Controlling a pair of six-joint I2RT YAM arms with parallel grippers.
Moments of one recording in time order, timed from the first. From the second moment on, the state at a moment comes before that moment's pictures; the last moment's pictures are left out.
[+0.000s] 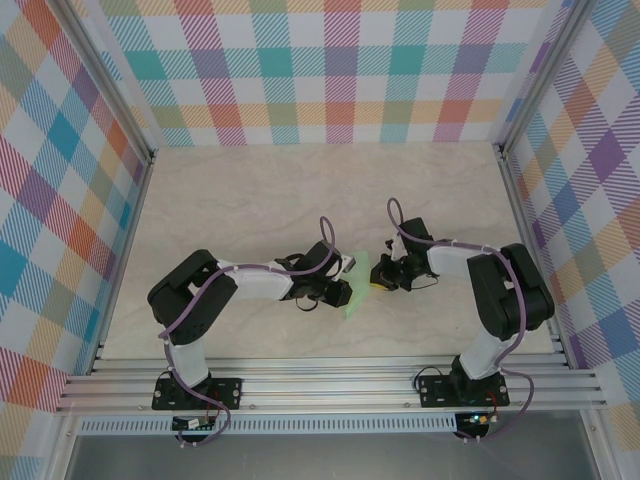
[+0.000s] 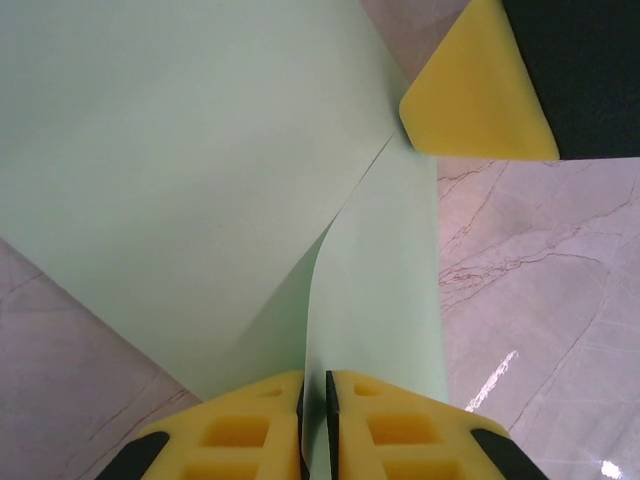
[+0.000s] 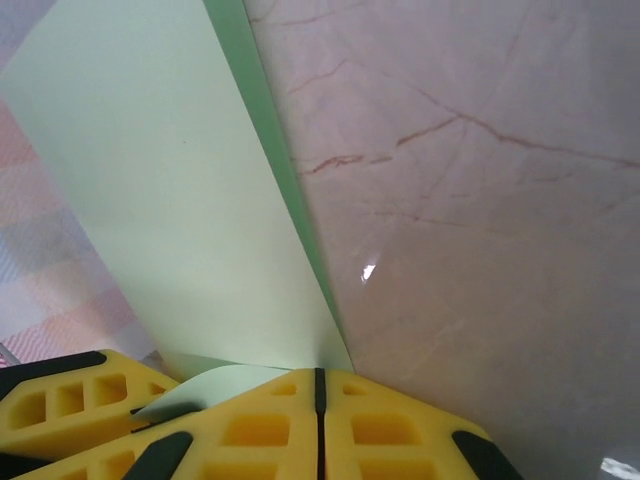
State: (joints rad) left arm -0.84 1.83 0.95 -0.08 0.26 -0.39; right arm 0.34 1.69 0.79 -0.32 -0.58 0.60
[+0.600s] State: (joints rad) left arm -0.84 1.83 0.95 -0.08 0.26 -0.40; right arm 0.41 1.55 0.67 -0.24 -0.66 0.69
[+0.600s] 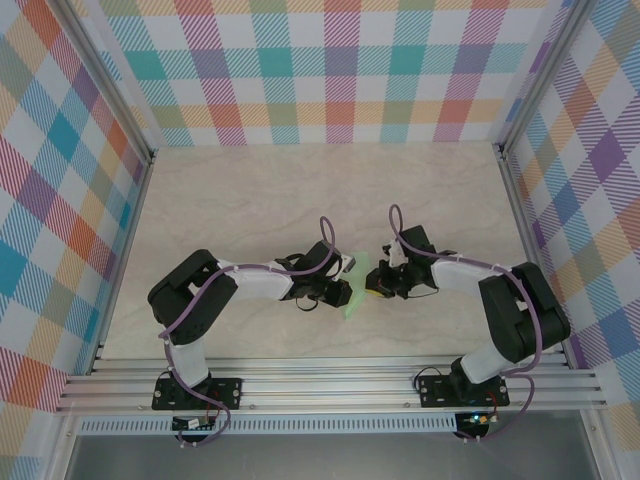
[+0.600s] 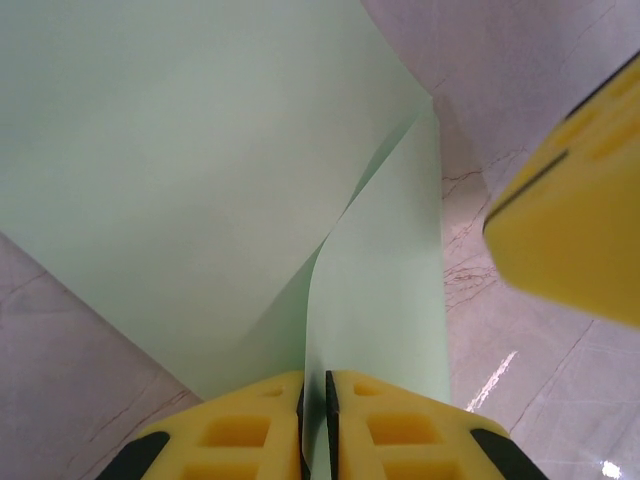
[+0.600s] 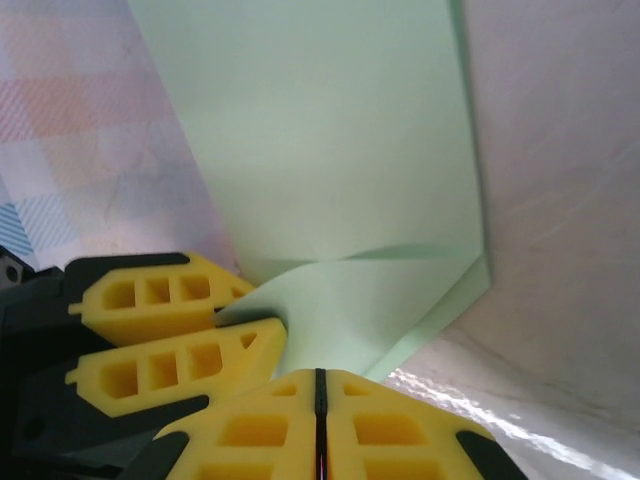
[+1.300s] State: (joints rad) left arm -0.84 1.83 0.95 -0.08 0.26 -0.40; right arm 0.43 1.54 0.61 -0.16 -0.65 0.72
